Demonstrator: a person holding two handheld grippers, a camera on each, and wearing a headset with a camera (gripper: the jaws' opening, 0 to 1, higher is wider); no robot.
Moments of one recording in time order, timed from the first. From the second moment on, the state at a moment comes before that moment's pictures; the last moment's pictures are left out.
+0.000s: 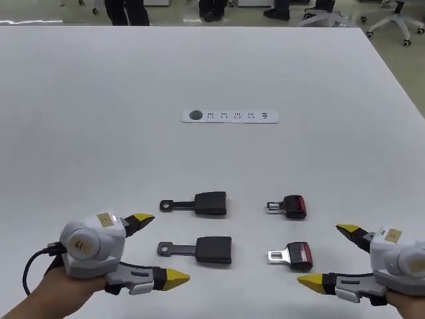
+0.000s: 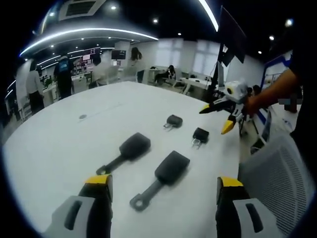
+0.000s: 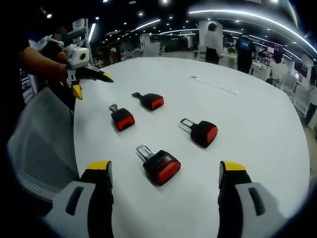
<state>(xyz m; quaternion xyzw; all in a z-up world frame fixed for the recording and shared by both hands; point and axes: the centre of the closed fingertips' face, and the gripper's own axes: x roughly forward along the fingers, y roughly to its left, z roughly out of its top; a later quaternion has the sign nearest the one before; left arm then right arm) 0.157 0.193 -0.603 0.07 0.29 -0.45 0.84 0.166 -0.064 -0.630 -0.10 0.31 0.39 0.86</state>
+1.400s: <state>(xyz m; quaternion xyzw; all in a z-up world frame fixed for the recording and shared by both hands) 0.173 0.129 -0.662 0.18 0.33 -0.57 0.73 0.157 -0.048 -0.677 -0.17 0.36 0.53 0.74</state>
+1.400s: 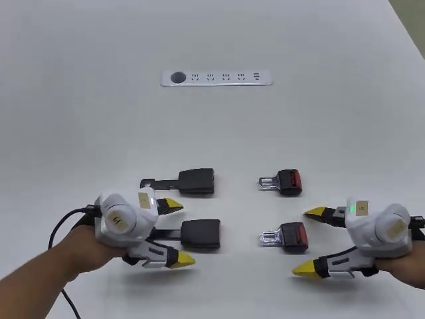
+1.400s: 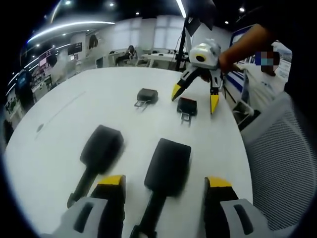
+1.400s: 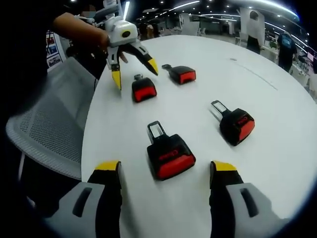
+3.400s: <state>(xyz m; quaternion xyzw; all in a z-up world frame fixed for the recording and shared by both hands) 0.178 0.129 -0.685 0.26 0.32 -0.61 0.67 0.173 -0.007 -0.682 -0.23 0.34 0.55 0.72</state>
